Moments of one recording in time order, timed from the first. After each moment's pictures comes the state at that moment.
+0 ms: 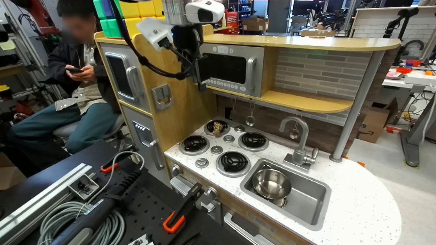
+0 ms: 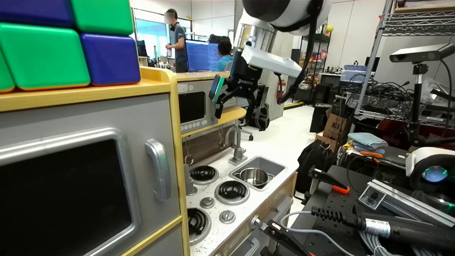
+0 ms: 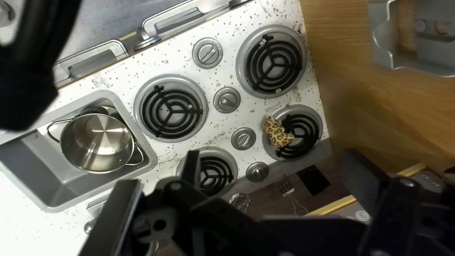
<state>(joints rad) 0.03 0.09 0.03 -2.38 0.22 2.65 0.23</state>
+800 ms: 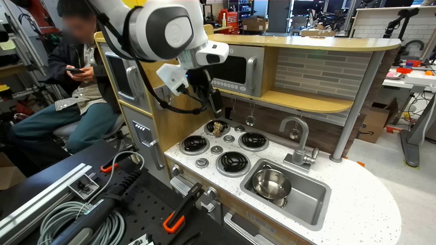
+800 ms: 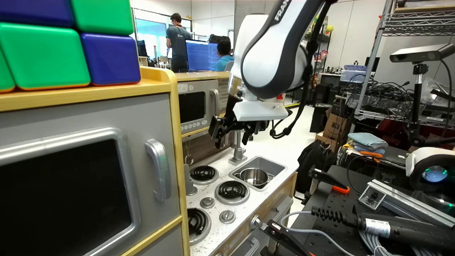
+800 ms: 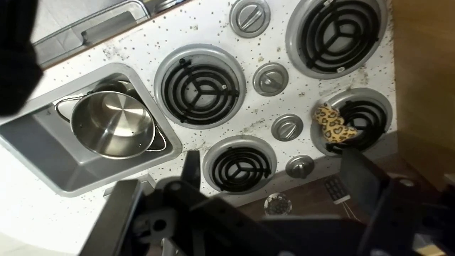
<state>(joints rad) 0.14 0.38 -0.10 -2.34 -0.06 2.96 0.46</state>
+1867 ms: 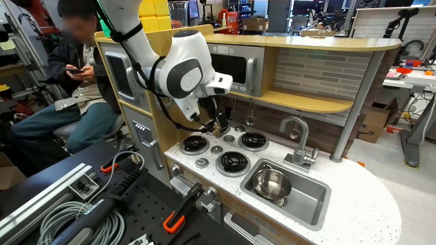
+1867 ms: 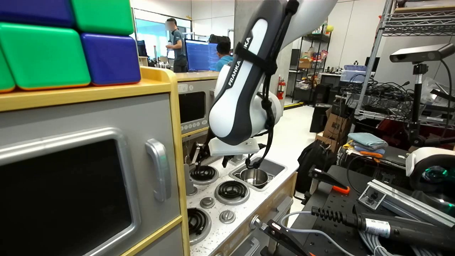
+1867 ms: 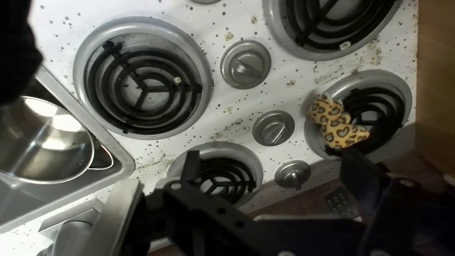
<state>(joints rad) 0.18 0.73 -0.08 -2.08 0.11 3.13 0.41</state>
